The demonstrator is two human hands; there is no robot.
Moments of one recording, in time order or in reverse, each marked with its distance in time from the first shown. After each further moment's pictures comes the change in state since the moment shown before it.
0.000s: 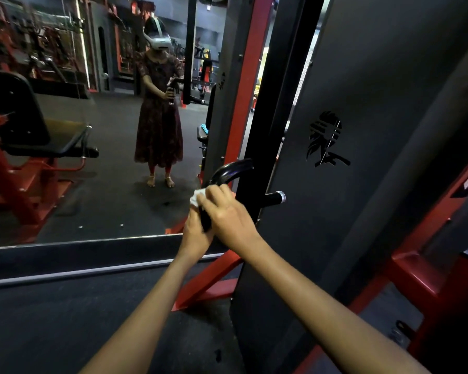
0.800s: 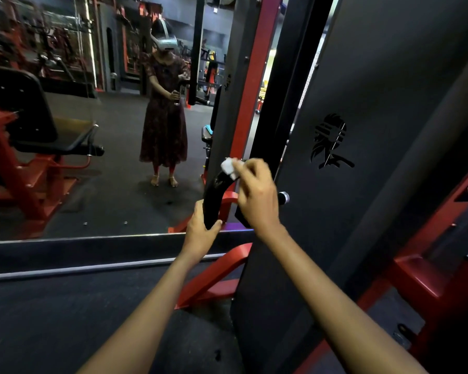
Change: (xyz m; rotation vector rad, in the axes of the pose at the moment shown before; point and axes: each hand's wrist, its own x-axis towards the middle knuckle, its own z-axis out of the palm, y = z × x) left_hand -0.002 0.000 -0.003 0.005 0.003 -0.106; right_hand 0.011 0.031 -0.020 0.187 0.308 0.234
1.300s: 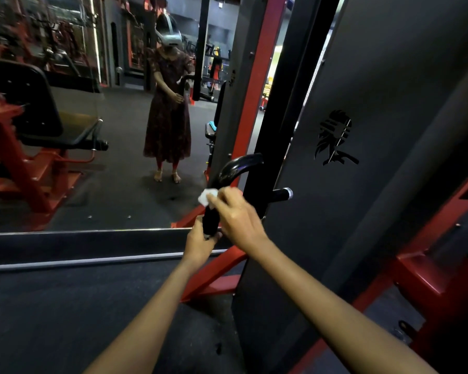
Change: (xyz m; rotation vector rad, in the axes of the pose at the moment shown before) left_hand -0.022 -0.024 0.000 -0.019 -0.041 -0.168; right_hand -0.042 -0.021 0.020 -0.075 -0.273 -0.227
